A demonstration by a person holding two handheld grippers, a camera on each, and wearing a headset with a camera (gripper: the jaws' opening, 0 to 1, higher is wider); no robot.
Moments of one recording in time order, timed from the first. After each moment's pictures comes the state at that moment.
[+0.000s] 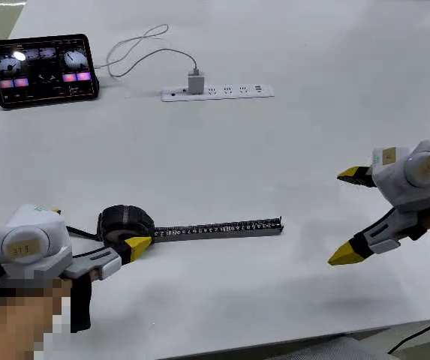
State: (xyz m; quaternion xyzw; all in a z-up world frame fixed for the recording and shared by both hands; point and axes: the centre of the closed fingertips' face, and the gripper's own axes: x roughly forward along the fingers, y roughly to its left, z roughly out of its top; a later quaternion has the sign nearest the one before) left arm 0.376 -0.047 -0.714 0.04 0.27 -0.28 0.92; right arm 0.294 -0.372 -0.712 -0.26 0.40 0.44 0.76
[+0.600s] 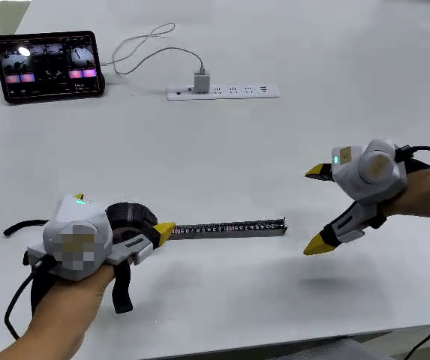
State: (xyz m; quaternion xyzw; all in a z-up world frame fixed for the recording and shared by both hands) left arm 0.393 -0.071 -0.716 0.07 0.21 -0.25 0.94; right arm 0.323 -0.338 -0.736 -0.30 0.39 0.48 0.72
